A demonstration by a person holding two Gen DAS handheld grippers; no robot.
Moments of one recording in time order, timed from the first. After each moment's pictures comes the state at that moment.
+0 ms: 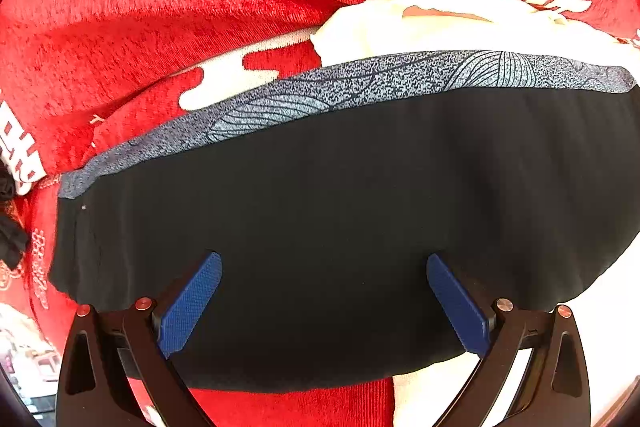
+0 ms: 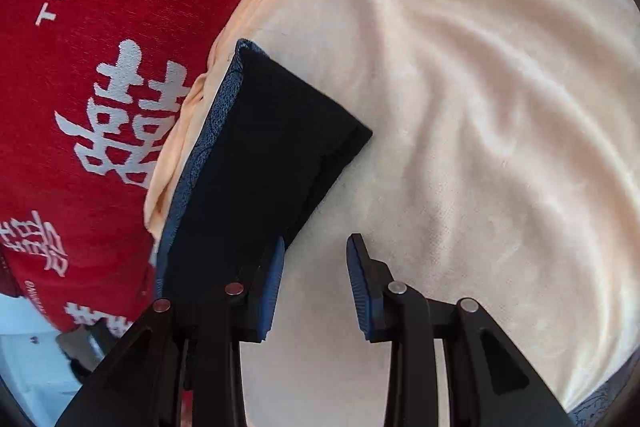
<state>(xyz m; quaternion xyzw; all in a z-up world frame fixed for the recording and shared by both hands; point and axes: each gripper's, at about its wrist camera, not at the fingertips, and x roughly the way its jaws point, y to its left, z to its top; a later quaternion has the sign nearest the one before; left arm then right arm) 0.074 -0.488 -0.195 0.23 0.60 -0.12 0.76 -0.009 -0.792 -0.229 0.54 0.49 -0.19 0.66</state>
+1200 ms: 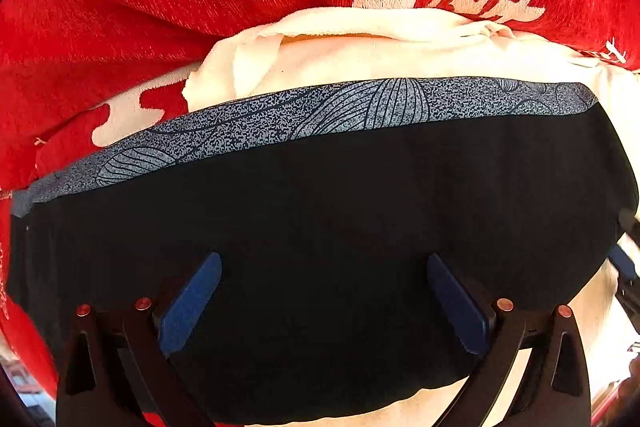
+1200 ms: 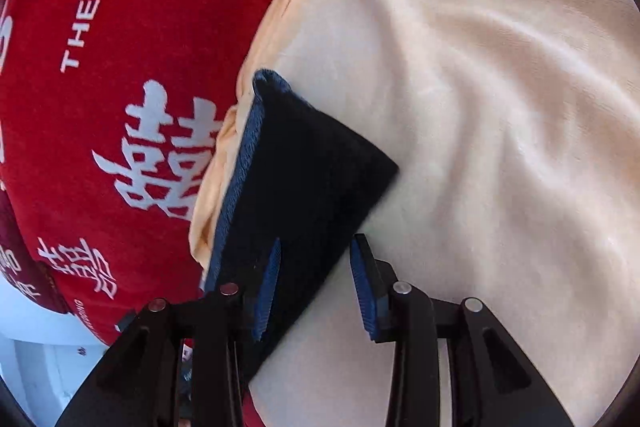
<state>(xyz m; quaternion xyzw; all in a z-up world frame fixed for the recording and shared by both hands) 0.044 -0.574 -0.196 0.18 0.60 -0.19 0.76 -0.017 -0.809 -0.253 0.62 0.37 -0.14 0.68</state>
